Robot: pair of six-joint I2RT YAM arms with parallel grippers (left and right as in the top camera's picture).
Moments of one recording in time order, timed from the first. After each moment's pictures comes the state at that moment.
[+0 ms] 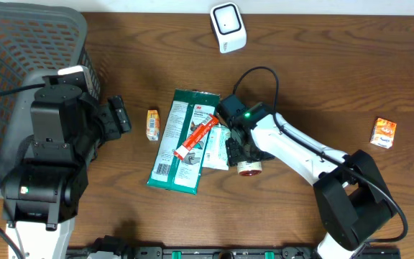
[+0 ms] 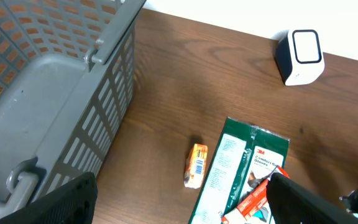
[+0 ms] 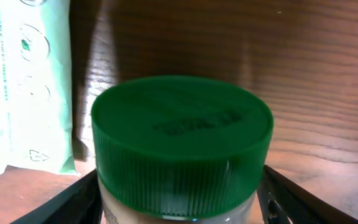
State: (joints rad) left arm -0.10 1.01 1.30 -0.97 -0.11 -0.28; right arm 0.64 1.85 1.23 -0.98 0.07 0.51
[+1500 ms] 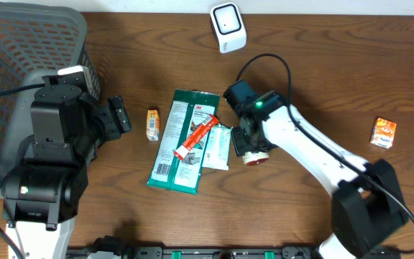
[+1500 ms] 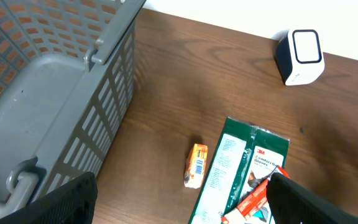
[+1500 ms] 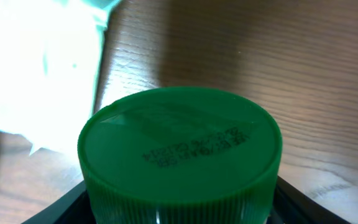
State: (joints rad) left arm -0.10 1.01 1.30 -0.97 -0.11 -0.28; right arm 0.59 1.77 1.32 -1.06 0.07 0.38
